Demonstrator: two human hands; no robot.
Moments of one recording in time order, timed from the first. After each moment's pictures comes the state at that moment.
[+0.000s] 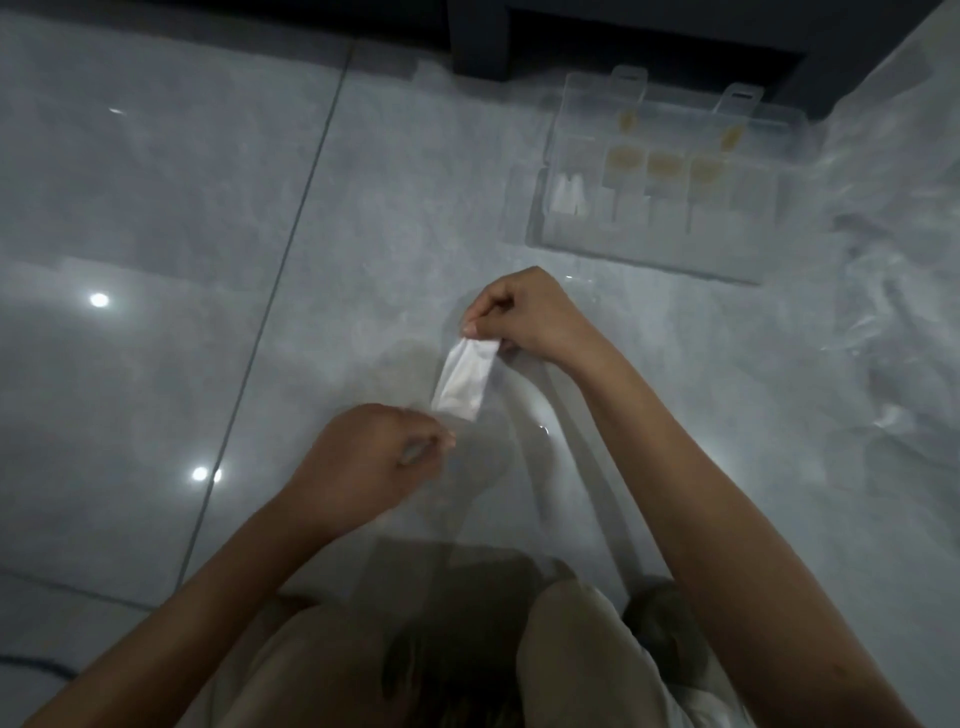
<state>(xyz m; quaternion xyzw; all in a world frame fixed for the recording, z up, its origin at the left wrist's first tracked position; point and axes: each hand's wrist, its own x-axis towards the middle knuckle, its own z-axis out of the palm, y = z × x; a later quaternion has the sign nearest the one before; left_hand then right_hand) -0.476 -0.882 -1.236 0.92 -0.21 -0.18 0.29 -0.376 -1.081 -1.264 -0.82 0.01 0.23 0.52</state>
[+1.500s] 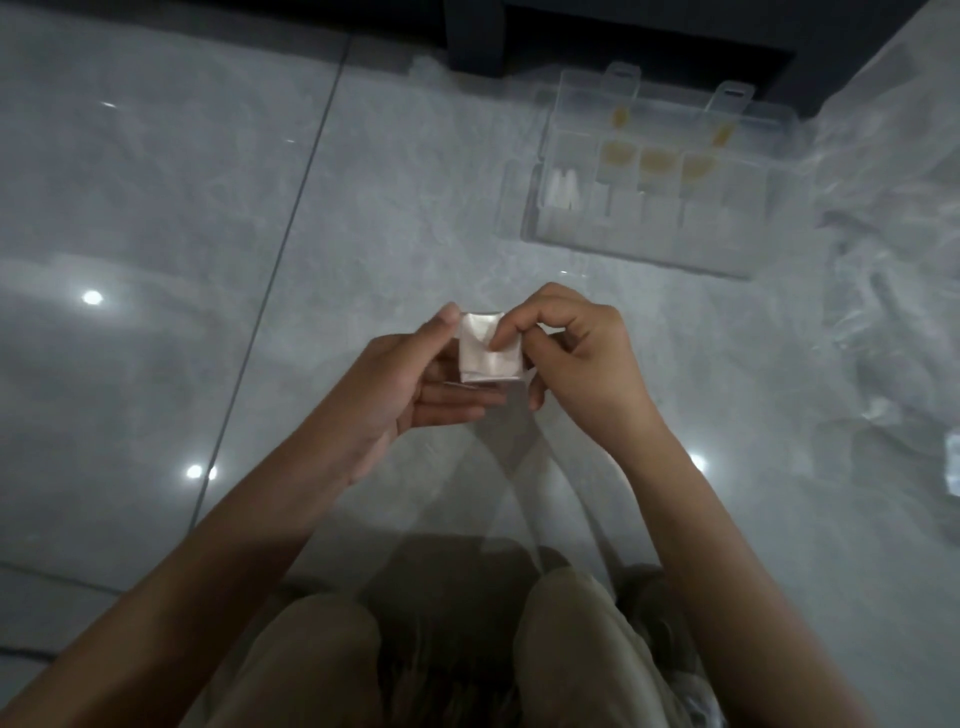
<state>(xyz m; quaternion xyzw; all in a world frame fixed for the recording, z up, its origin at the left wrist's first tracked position) -0.445 -0.934 -1.172 0.62 0.20 -0.36 0.67 -0.450 -1.093 -1.208 -0.73 0.00 0.06 0.68</state>
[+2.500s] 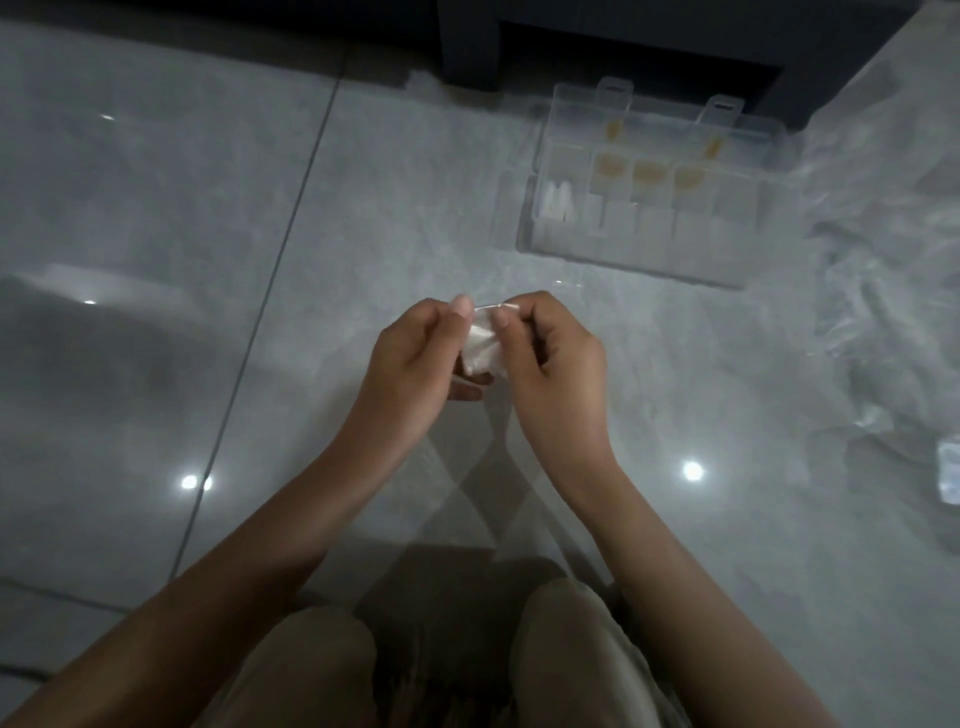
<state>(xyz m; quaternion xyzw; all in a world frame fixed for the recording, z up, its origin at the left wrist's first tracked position) -0.443 -0.952 -1.188 0.75 0.11 -0.16 0.64 -0.458 -1.065 -1.209 -0.80 0.09 -0.06 0.59</state>
